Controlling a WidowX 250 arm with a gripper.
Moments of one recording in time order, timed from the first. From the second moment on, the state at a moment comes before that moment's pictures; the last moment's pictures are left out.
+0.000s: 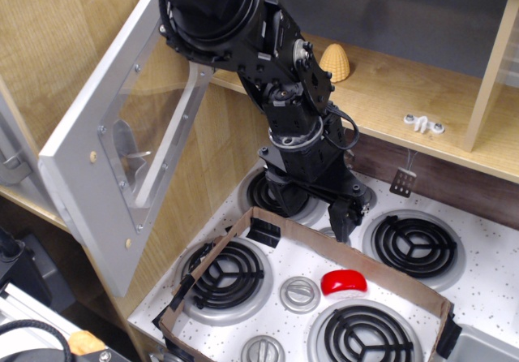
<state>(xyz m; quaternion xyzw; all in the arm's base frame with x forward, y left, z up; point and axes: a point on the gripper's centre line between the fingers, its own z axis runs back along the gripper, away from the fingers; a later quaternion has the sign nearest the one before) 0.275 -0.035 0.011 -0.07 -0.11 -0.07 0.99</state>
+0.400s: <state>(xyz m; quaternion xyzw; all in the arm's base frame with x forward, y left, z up) 0.269 -0.034 0.007 -0.07 -0.09 -0.07 0.99</state>
